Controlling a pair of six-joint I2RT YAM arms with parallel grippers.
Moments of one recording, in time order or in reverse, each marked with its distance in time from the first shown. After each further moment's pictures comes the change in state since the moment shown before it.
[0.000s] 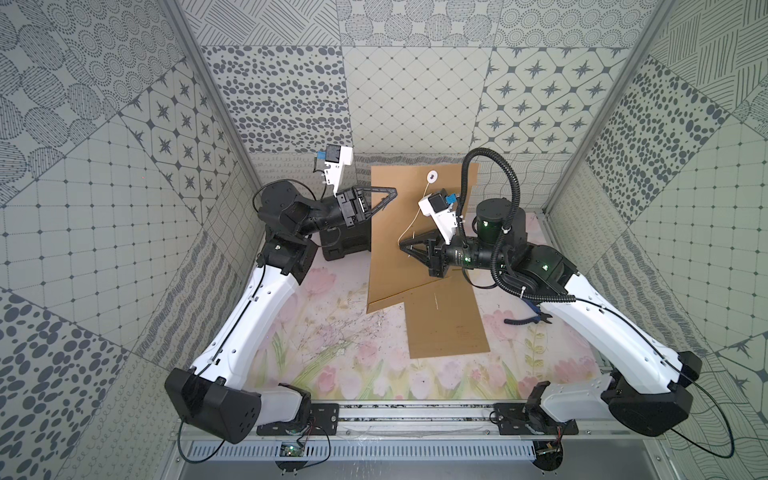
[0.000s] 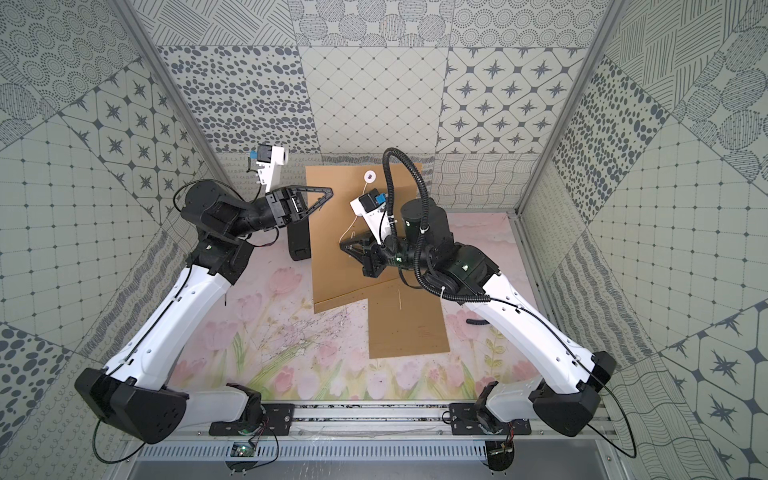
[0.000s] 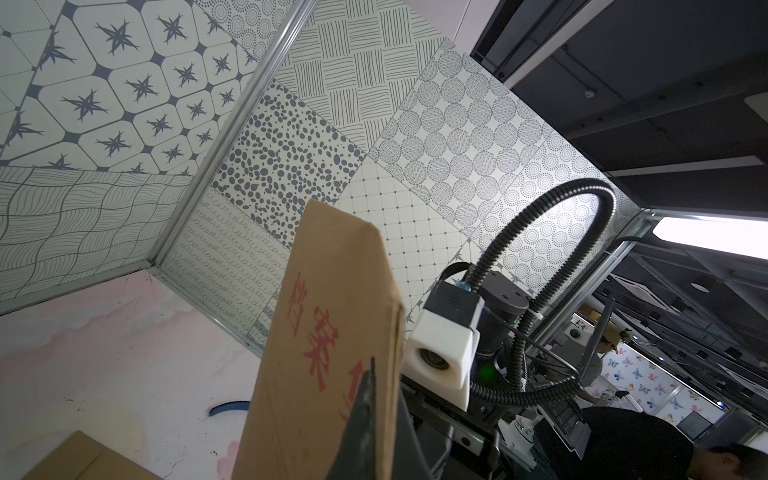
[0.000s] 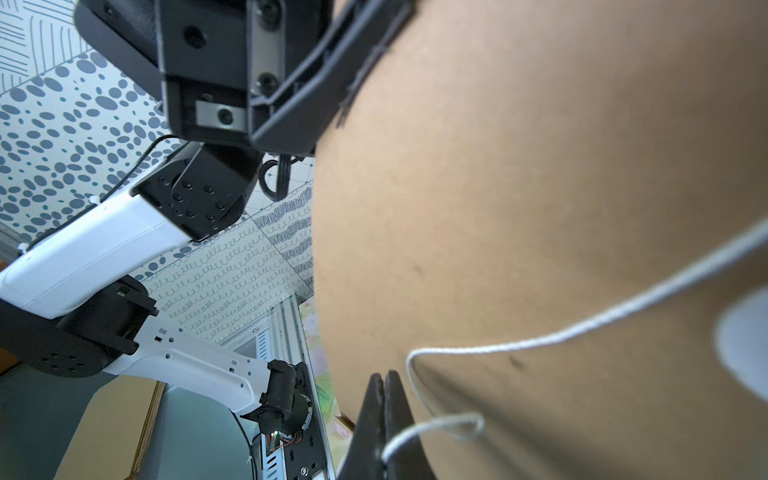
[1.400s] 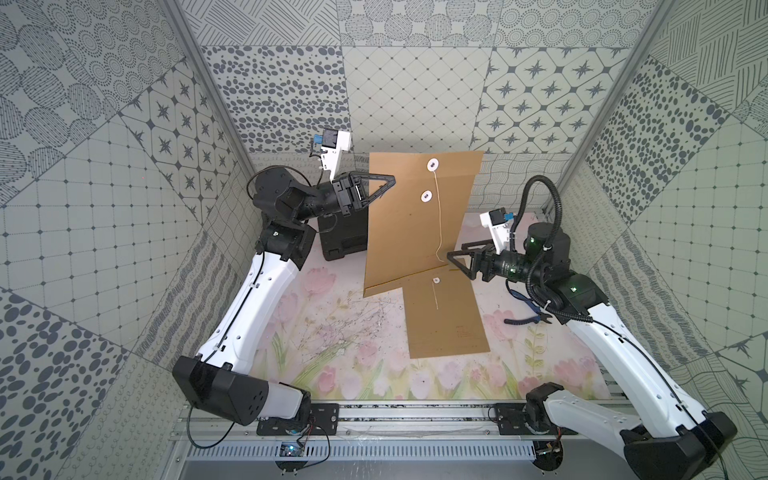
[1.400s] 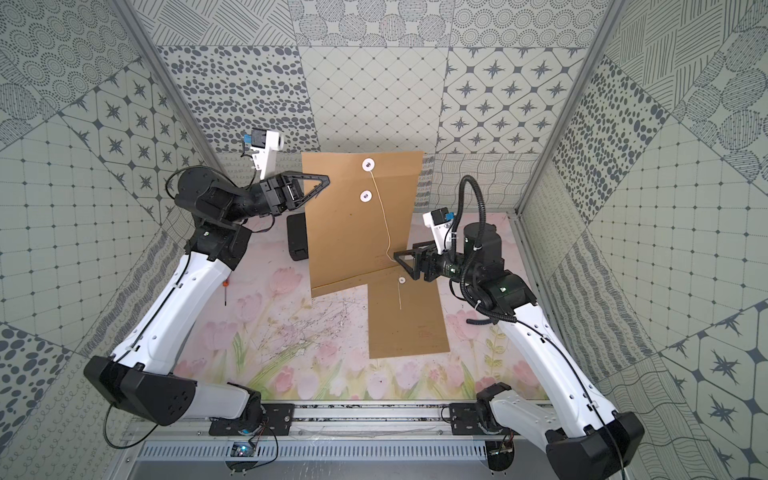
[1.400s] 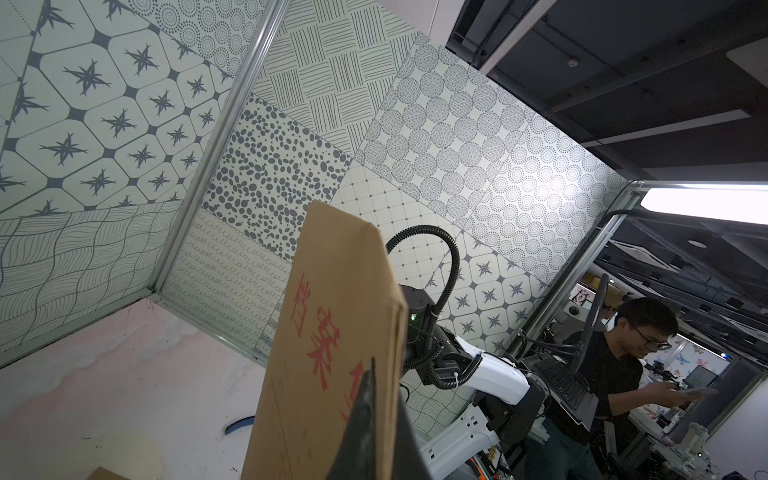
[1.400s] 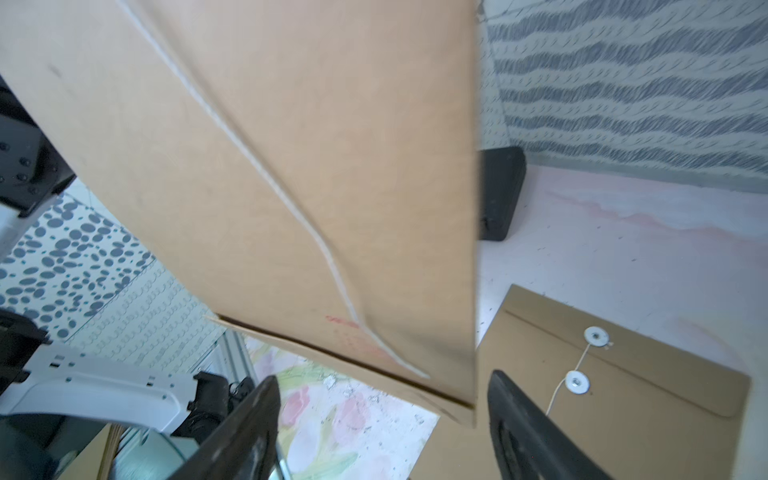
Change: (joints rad) left arm 0.054 0.085 0.147 0.013 0.088 0.026; right arm -0.465 -0.296 -0.497 0.179 -0.208 0.079
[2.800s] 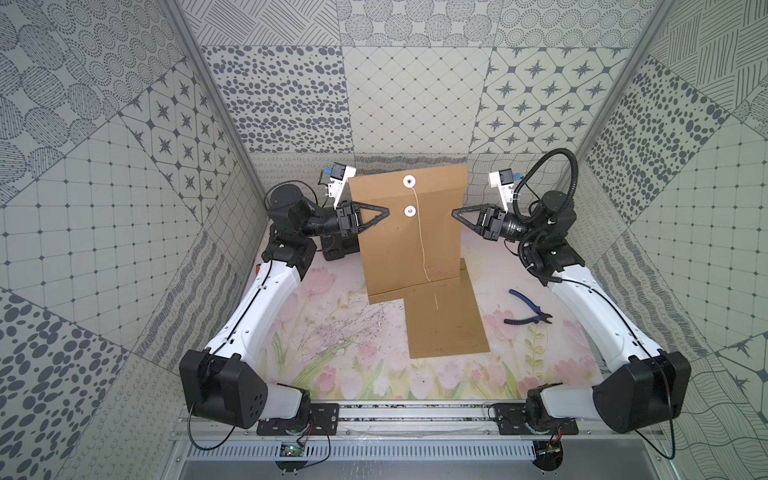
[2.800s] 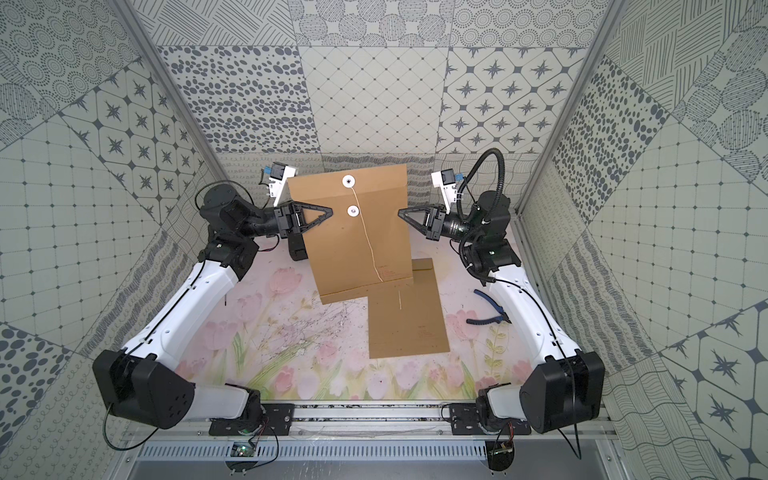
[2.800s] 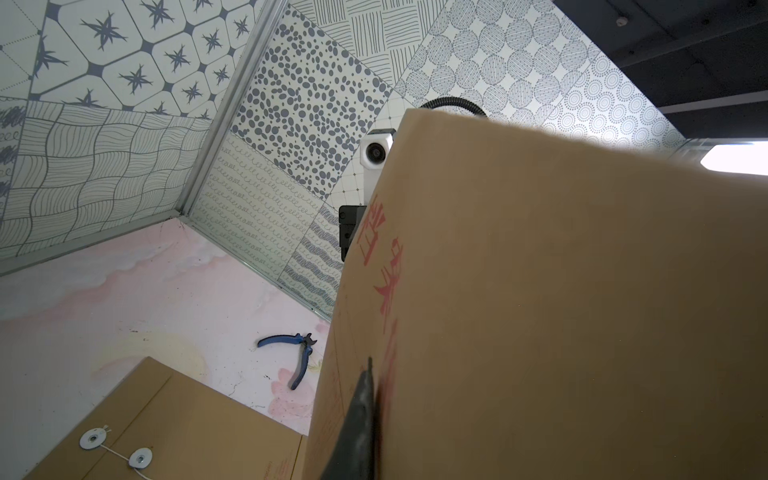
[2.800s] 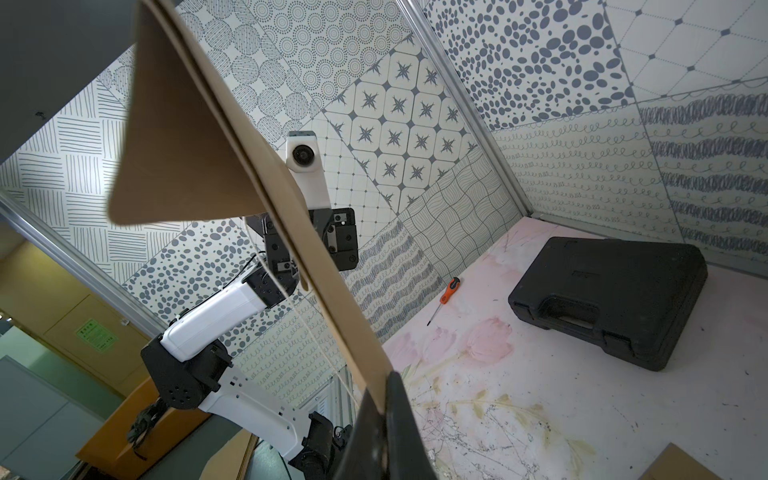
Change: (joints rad) left arm 0.060 -0.022 -0.264 -0.010 0.120 0.153; right arm -0.108 0.287 0.121 0.598 -0.465 0.429
